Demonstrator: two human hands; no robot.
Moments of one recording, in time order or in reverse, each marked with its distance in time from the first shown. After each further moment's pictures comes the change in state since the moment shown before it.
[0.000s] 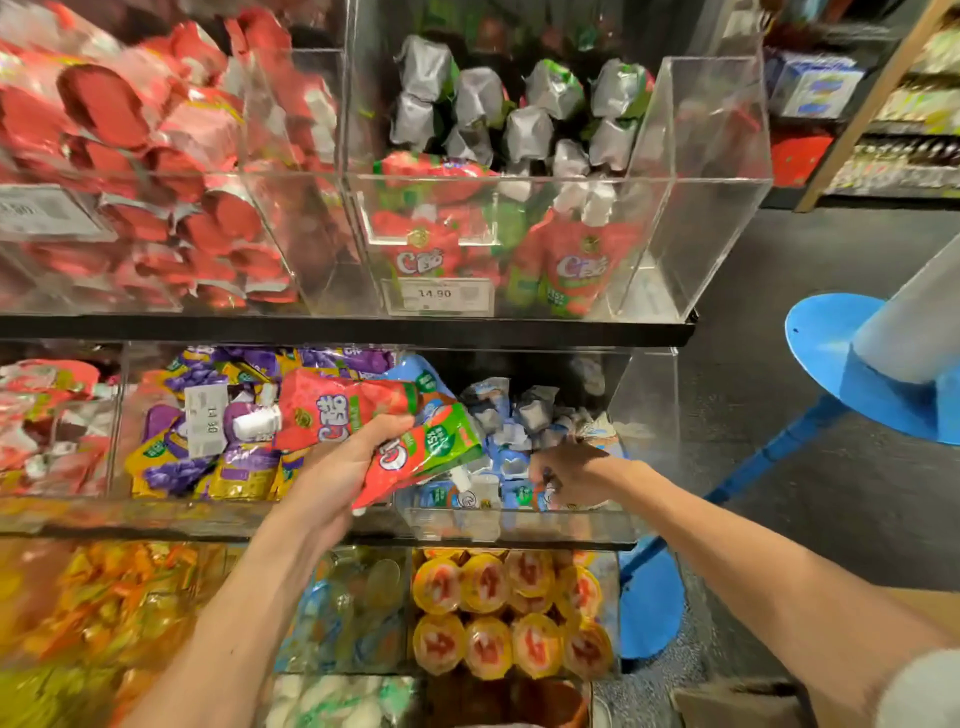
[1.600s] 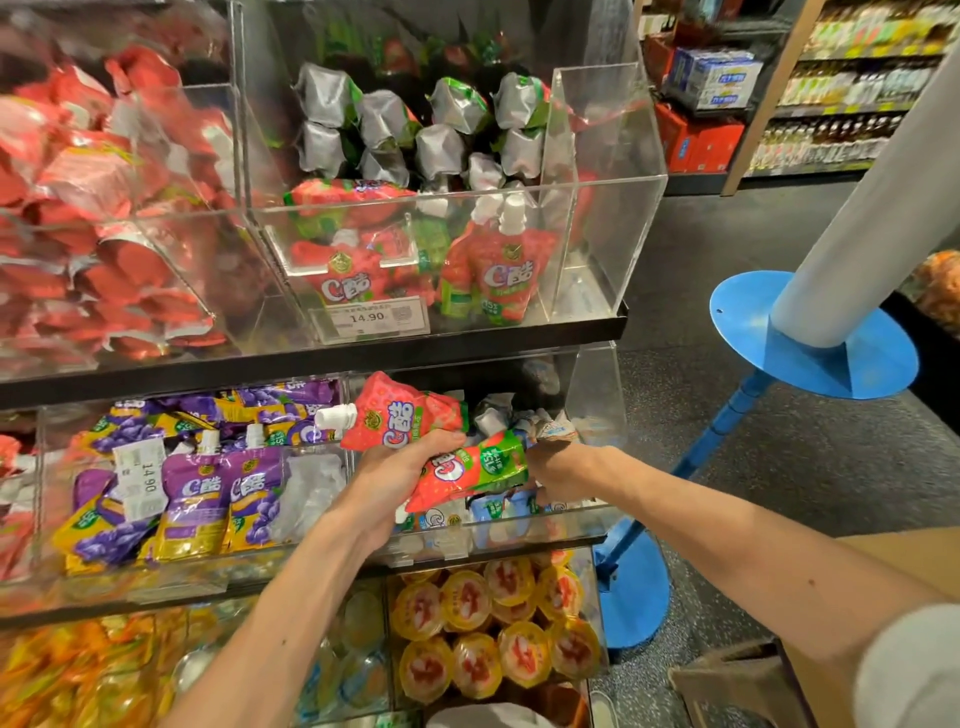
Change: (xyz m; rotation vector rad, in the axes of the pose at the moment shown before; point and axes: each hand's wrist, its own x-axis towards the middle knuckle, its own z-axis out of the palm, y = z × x) left_hand 0.006 -0.011 0.067 0.226 -0.229 -0.031; right_hand -0.049 -0.010 -0.024 -0.209 -0.018 0.054
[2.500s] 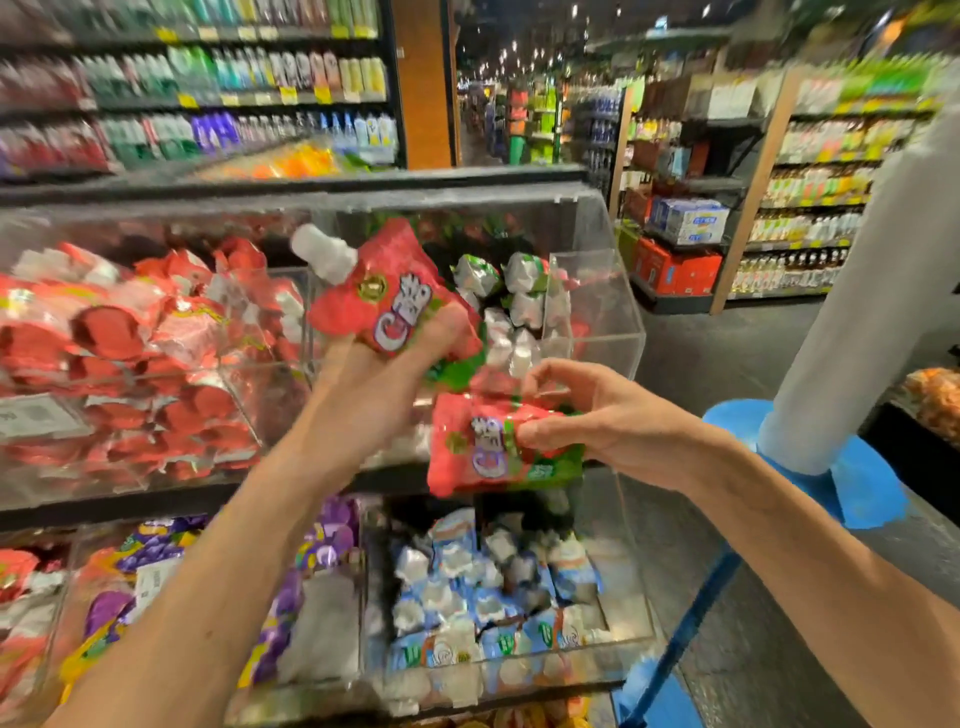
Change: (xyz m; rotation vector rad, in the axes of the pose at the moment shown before) left_hand -0.081 0.177 0.021 0.298 0.007 0.895; right_hand -0.139 0.001 -0.145 1.447 0.491 -0.566
